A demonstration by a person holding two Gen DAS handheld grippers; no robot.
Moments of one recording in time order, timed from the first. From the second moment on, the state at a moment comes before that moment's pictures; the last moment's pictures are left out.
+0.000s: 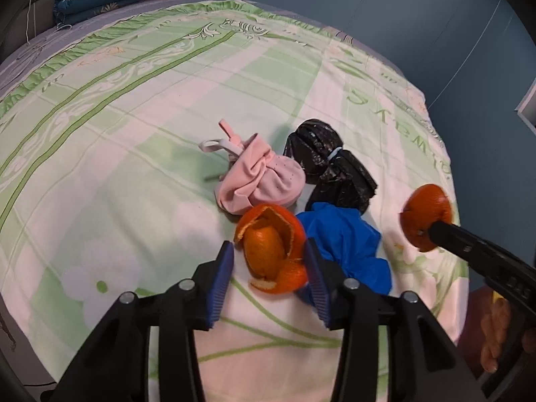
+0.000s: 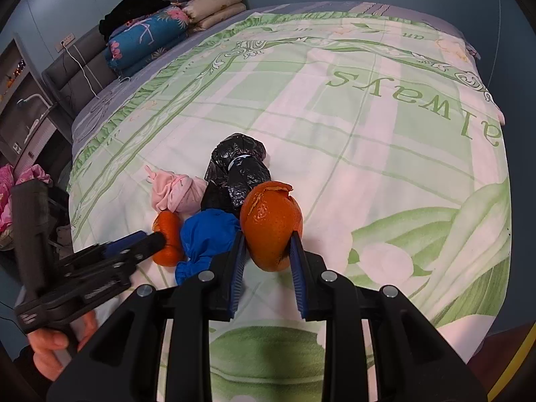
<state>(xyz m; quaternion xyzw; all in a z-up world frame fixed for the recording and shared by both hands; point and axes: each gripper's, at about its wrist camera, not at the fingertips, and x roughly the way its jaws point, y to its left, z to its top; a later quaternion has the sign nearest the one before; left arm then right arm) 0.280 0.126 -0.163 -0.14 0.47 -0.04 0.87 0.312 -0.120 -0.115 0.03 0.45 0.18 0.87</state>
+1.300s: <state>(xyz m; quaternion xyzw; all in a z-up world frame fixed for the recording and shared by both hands) 0.149 0.063 -0.007 -0.07 0.31 -0.09 0.94 0.122 -0.212 0.004 0.04 0.34 0.23 0.91</state>
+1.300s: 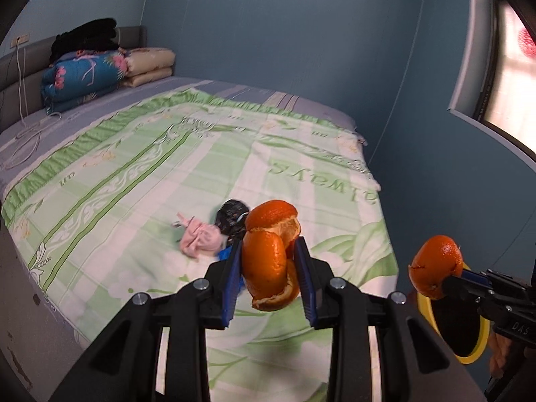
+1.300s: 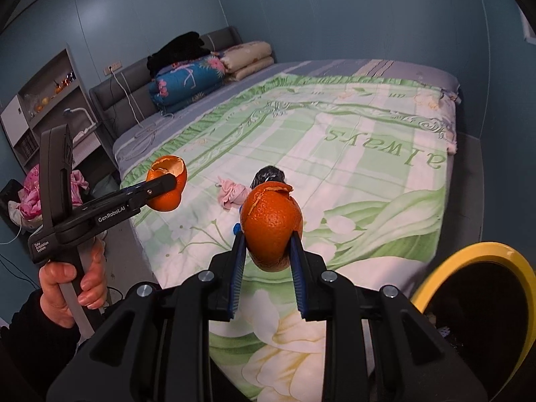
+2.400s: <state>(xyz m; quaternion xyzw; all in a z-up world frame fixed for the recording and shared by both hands) 0.132 -0.149 0.017 0.01 0.29 -0.24 0.93 0.069 -0.387 0.012 0.13 0.28 0.04 0.95</state>
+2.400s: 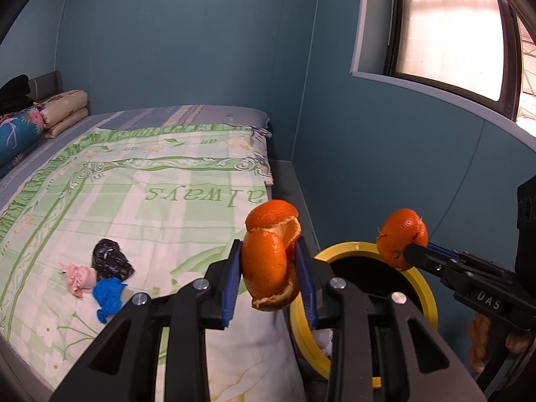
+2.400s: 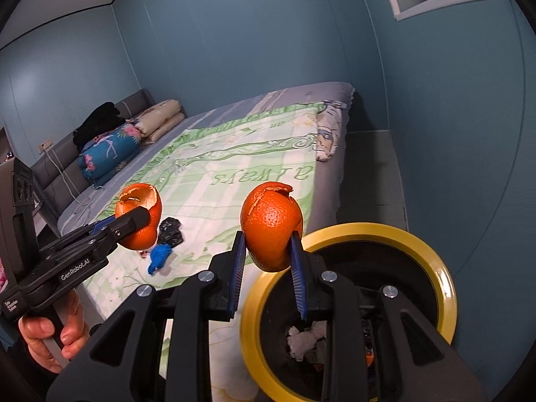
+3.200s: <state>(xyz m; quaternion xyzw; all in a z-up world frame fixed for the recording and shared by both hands) 0.151 -0.231 -0.037 0.04 0.36 -0.27 0.89 0.079 -0.448 -0.036 0.17 0.31 -0.02 0.93</state>
